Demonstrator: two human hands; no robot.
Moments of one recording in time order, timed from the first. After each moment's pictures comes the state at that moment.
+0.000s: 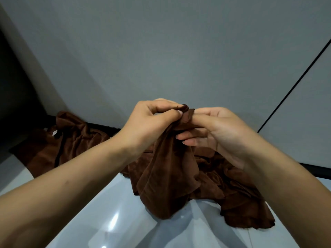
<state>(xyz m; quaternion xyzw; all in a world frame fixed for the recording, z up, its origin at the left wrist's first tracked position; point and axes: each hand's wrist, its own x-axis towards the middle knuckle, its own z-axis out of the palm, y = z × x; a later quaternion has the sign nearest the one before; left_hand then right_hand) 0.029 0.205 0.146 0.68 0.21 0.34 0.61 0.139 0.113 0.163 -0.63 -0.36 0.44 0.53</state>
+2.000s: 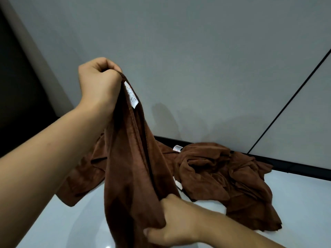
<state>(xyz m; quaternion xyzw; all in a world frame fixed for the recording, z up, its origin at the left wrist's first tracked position) 0.003 0.280 0.173 0.61 0.40 0.56 0.40 0.074 0.092 0.071 -0.65 -0.66 0.36 0.10</state>
